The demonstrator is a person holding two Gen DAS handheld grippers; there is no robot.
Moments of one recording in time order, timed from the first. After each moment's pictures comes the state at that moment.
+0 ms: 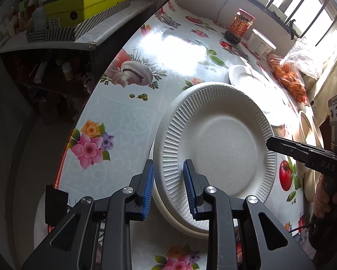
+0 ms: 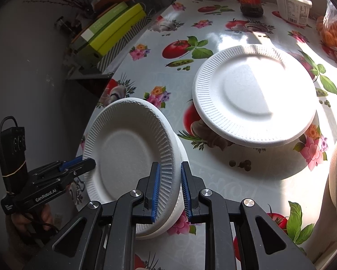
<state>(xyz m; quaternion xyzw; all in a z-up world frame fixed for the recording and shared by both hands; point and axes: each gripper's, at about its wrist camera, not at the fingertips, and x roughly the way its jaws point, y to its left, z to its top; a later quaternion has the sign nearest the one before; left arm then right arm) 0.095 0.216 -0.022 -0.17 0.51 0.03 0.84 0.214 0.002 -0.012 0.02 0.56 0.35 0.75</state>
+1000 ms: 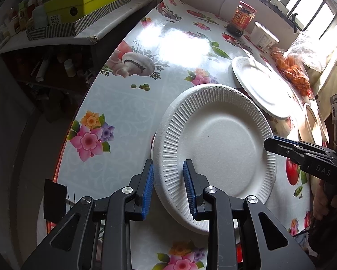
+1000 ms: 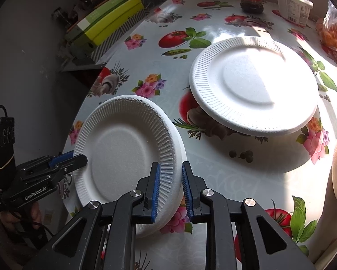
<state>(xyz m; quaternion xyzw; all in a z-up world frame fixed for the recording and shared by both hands) 0.094 0.212 -0.031 -0.16 0.53 0.04 0.83 0.207 0.010 -0.029 -0.01 0.56 0.34 0.76</state>
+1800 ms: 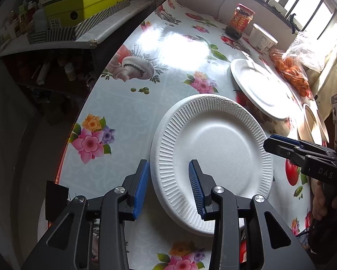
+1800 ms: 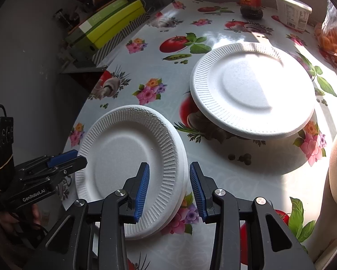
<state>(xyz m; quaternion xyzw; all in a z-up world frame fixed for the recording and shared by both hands) 0.091 0.211 -0.026 -0.15 0.51 0.04 0.84 0.203 0.008 -0.022 -0.01 0.54 0.34 0.77</state>
